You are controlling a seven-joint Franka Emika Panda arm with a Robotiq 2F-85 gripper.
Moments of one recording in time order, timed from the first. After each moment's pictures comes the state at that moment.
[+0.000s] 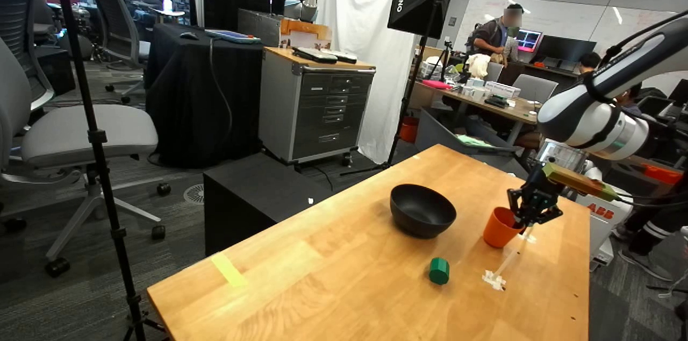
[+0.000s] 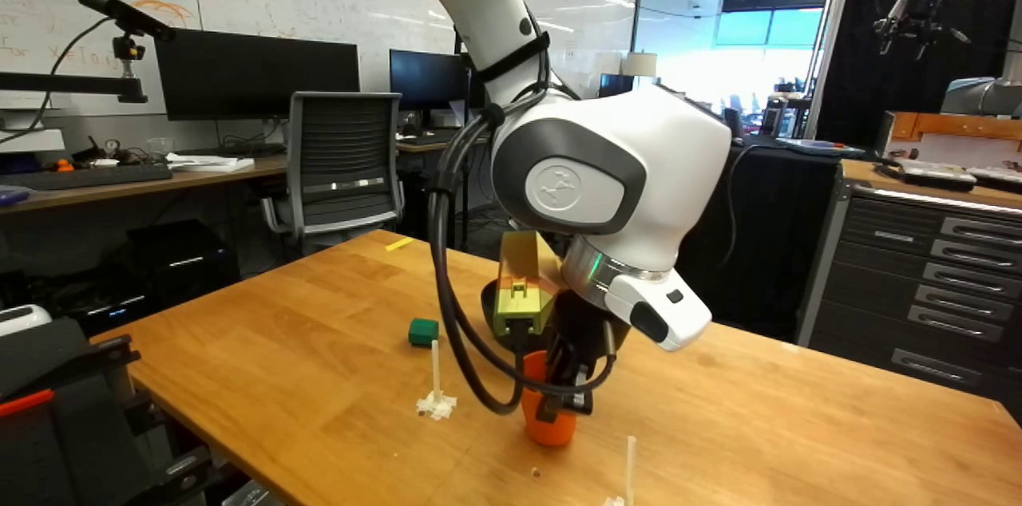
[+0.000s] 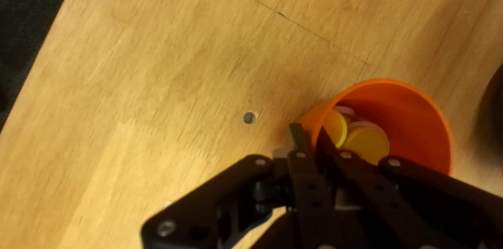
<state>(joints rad) -0.36 0.66 -0.12 -1.97 0.43 2.42 0.06</state>
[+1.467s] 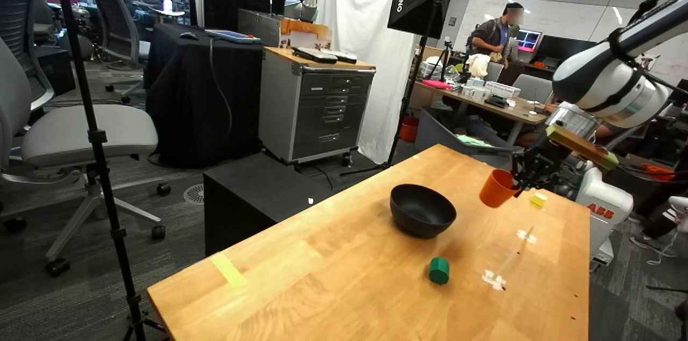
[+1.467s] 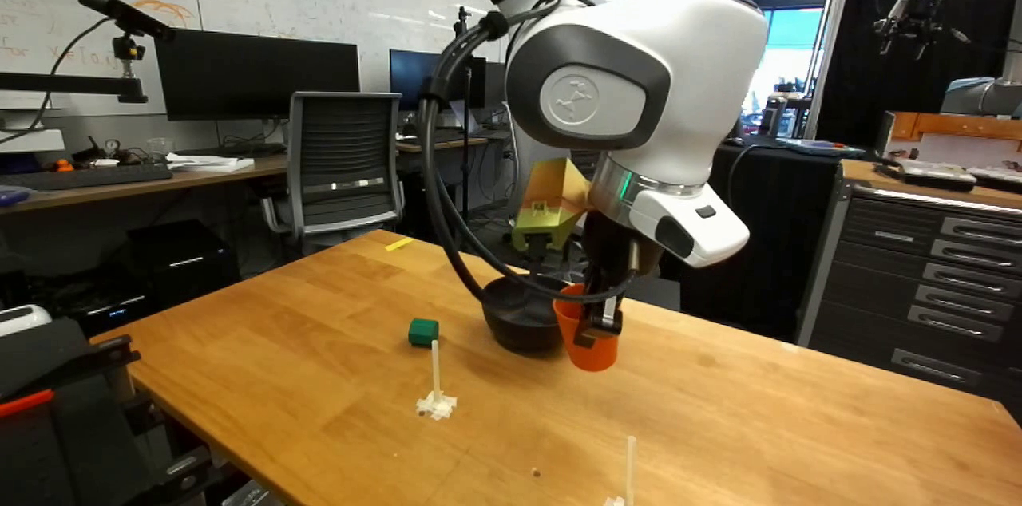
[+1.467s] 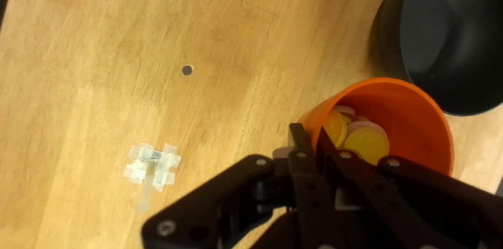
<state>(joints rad) -0.37 0.53 -0.12 -1.96 0.52 2.42 0.14</state>
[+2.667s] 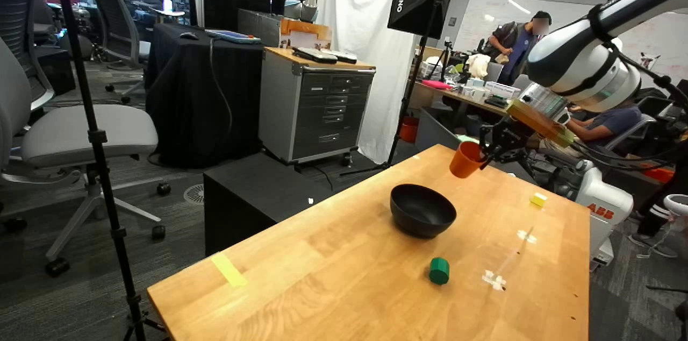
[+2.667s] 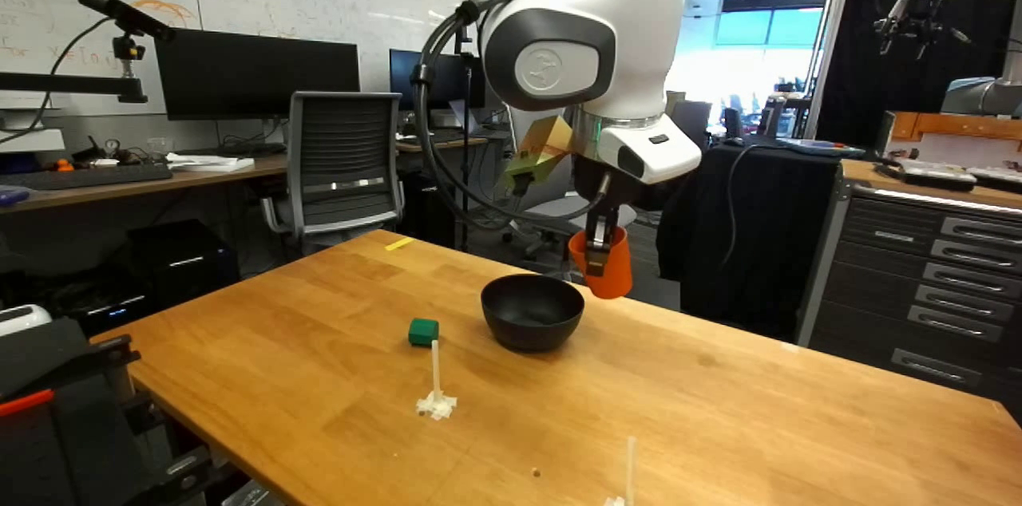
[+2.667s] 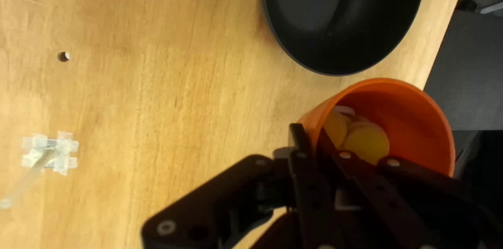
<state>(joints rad) -0.22 0.52 -0.12 -1.92 0.53 2.59 0.36</state>
